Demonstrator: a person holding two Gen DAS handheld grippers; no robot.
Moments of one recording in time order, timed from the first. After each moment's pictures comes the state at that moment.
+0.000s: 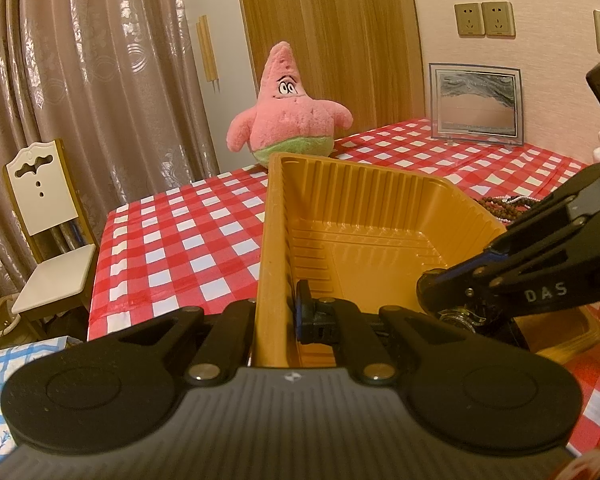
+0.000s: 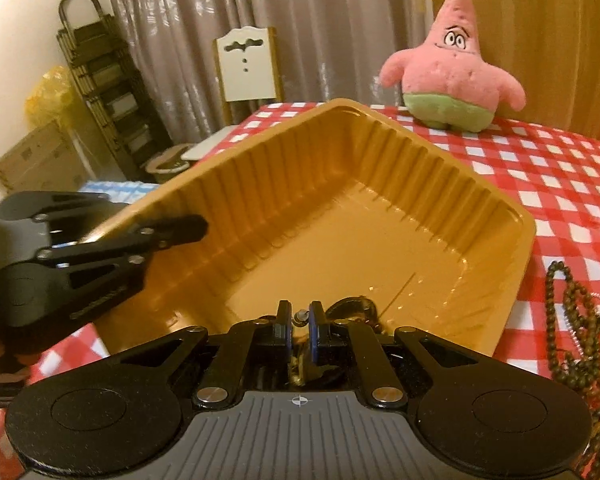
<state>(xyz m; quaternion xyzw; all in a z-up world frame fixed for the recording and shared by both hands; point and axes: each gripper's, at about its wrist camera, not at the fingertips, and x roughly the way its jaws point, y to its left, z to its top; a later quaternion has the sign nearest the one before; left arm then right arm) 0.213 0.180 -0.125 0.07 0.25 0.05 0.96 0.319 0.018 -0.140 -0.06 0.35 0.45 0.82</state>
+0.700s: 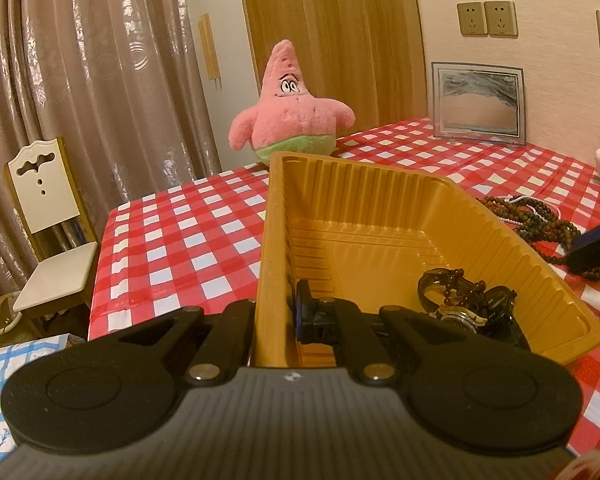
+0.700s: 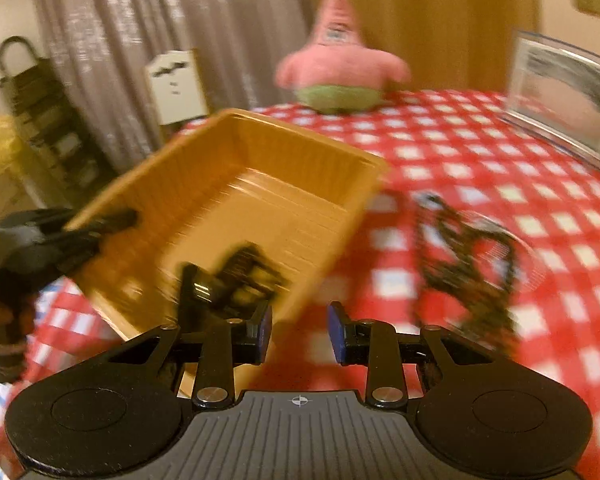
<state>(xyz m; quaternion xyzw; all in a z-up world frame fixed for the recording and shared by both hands) 0.213 0.180 -0.125 0.07 0.25 0.05 0.96 0.301 -0.098 -0.127 0.00 0.38 0.34 0.86</state>
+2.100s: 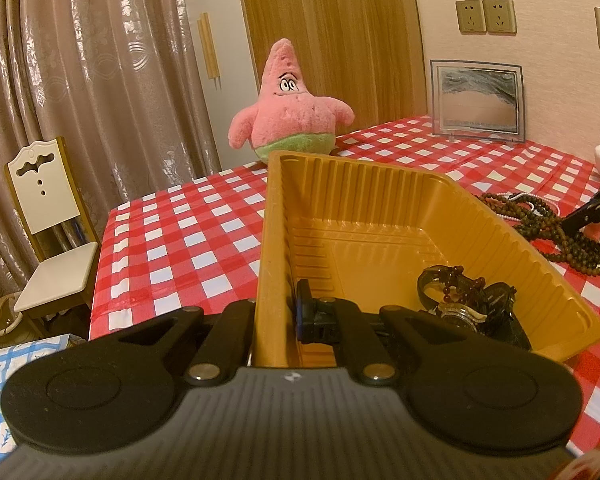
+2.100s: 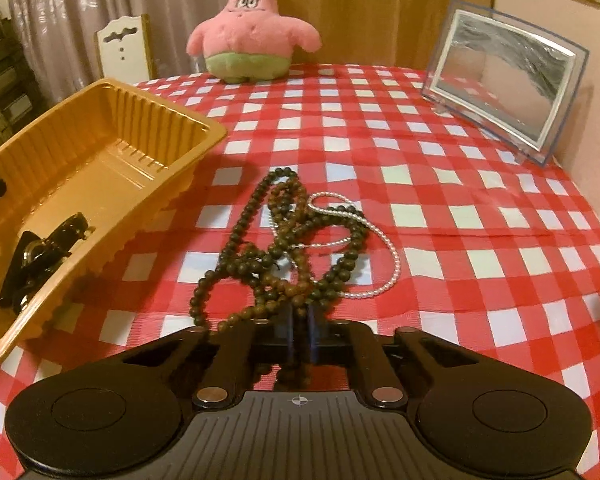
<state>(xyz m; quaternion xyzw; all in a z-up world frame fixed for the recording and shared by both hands) 0.213 0.181 -0.126 0.07 0.26 0.05 0.96 0.379 -0.167 -0.164 -0.07 0.39 0.31 0.86</state>
